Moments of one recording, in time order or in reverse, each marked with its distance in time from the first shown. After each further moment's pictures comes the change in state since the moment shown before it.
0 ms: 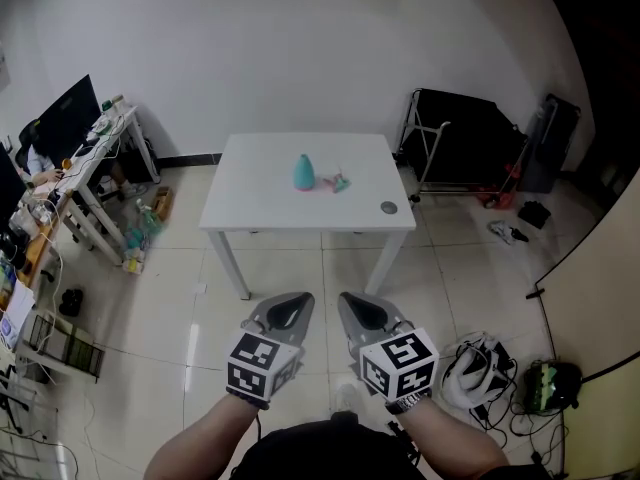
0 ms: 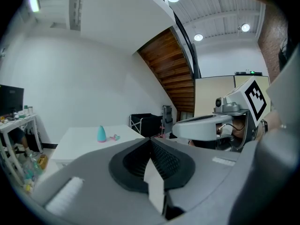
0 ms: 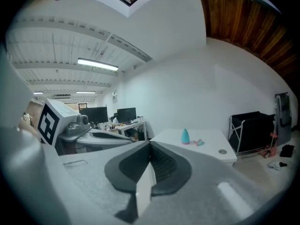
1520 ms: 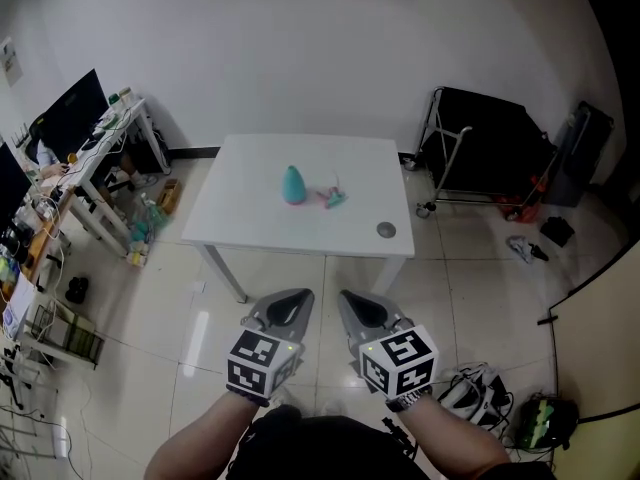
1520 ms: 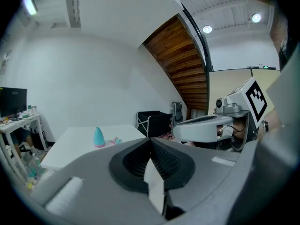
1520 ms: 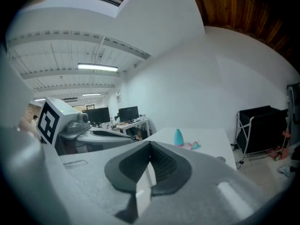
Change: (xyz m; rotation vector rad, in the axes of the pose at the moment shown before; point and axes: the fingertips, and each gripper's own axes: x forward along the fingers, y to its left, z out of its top) left arm 0.138 0.015 0.025 -0.027 0.044 0.109; right arm 0.052 -0.136 0.012 0.020 0.032 0.114
